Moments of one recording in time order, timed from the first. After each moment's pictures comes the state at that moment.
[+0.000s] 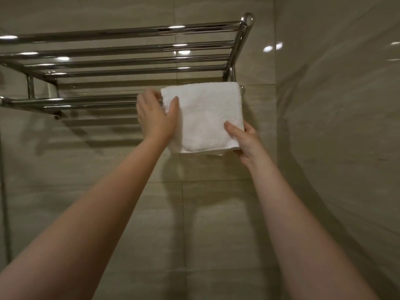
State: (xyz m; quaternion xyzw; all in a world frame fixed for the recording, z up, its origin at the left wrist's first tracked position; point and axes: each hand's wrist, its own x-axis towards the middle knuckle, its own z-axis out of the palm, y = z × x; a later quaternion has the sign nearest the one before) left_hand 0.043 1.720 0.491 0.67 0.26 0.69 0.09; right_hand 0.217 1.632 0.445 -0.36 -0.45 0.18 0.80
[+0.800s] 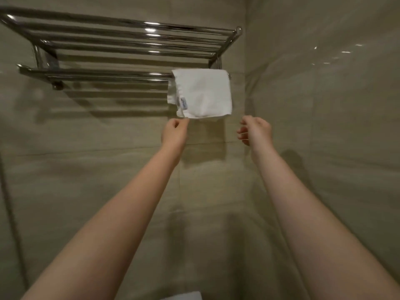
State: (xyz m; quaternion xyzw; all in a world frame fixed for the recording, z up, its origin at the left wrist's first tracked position) left_hand -0.070 1.625 0.390 0.67 0.18 0.51 0.50; right_hand 0.049 1.498 0.389 -0.55 -0.25 -0.06 0.80
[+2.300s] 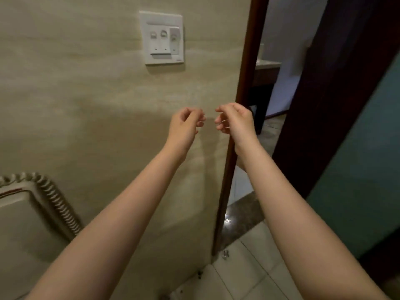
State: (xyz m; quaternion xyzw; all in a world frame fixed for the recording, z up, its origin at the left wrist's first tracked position) left_hand -0.422 0.803 0.204 0.54 -0.41 -0.29 0.67; right_hand -0.526 0.745 0.210 -0.57 0.35 -0.52 0.53
